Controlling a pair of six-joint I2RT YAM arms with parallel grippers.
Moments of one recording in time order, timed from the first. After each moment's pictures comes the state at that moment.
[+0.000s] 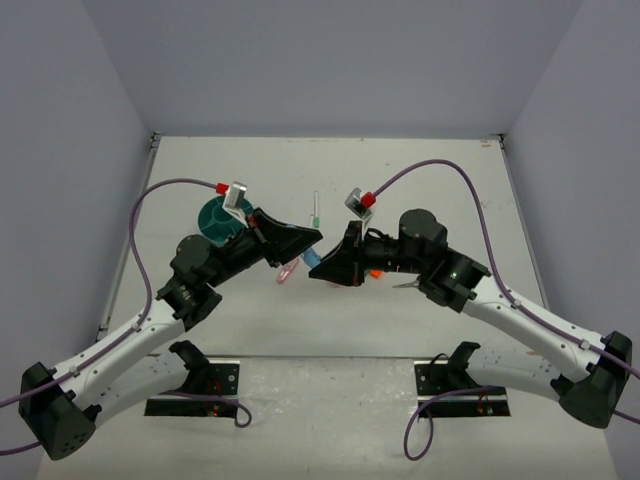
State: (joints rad) left arm -0.71 0.85 0.63 0.48 0.34 -0.93; right arm 0.86 1.05 0.94 -0.06 -0.54 0.50
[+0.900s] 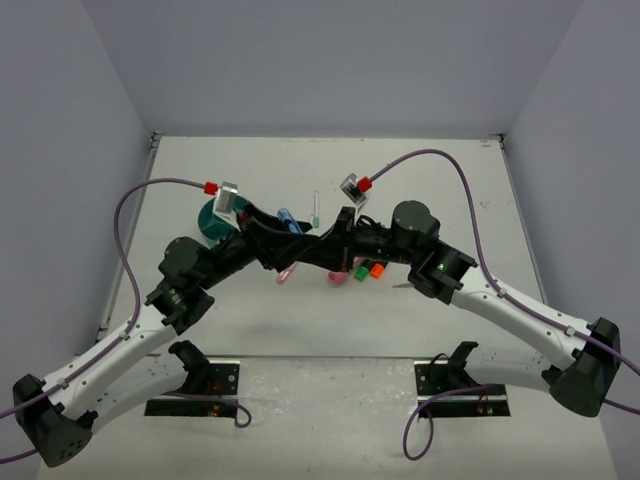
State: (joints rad) left arm -0.71 0.79 0.67 0.41 0.33 -0.81; right arm 0.86 1.13 0.98 0.10 -0.51 0.59
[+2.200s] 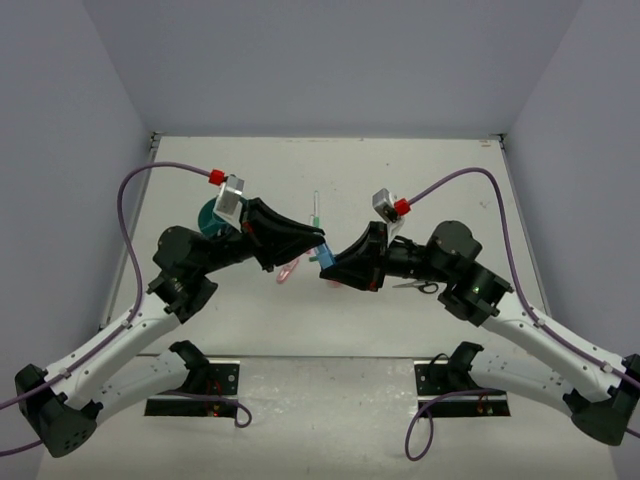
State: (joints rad) left arm -0.71 0.88 0.78 0.52 0.60 -0.69; right arm 0.86 0.90 0.88 0.07 -0.58 0.50
